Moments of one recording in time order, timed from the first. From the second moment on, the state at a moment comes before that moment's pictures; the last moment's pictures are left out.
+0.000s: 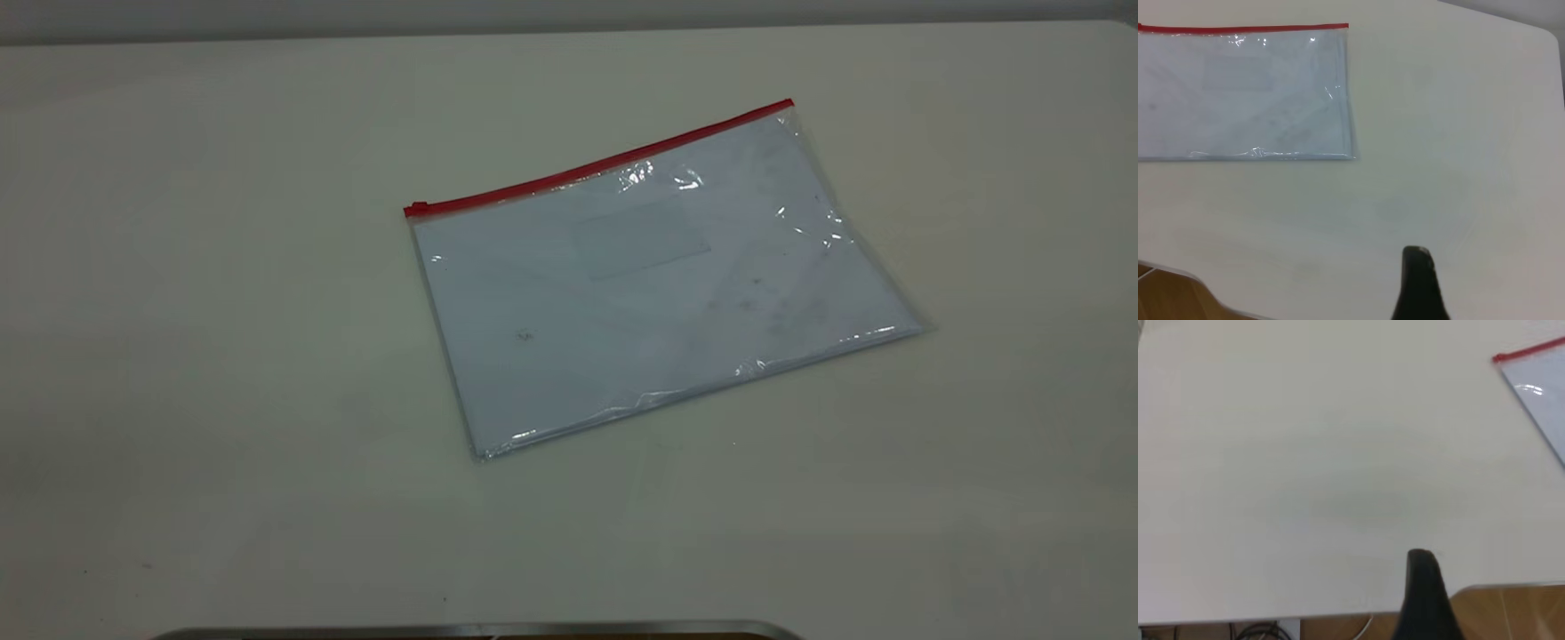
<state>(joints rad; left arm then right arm) 0.00 -0.02 -0.49 -0.04 1.13 0.03 -0.10 -0.01 -0.48 0.20 1.16 -0.36</state>
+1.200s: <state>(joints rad) 0.00 -0.02 -0.49 -0.04 1.13 0.03 -0.02 -0.01 -0.48 0.19 1.16 -0.33</state>
